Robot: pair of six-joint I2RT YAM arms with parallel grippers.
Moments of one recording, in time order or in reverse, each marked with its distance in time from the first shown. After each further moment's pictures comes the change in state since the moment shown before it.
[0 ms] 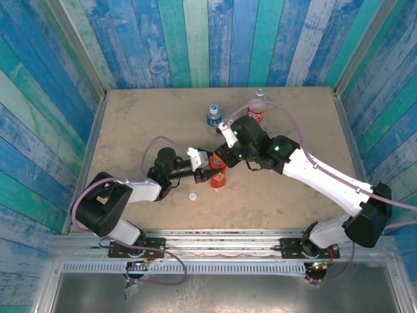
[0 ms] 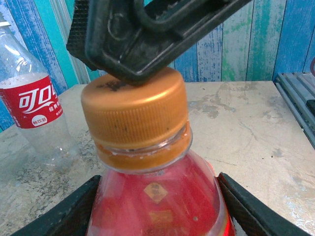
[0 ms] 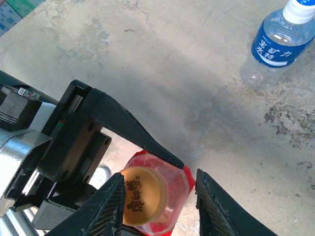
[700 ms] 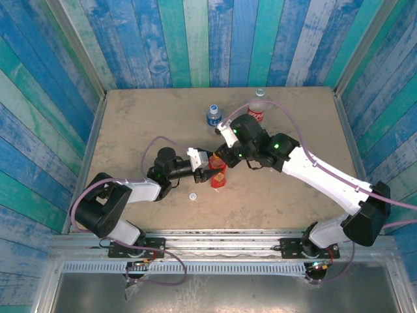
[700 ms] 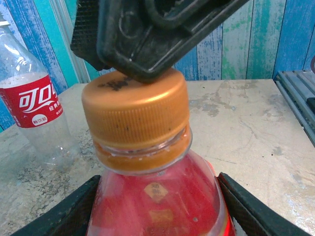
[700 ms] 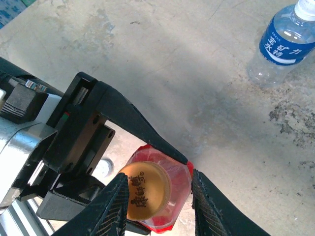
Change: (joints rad) left arm 0.002 -0.008 0.001 -0.019 0.000 0.014; right arm -0.006 0.016 0.033 -0.047 -0.036 -0.030
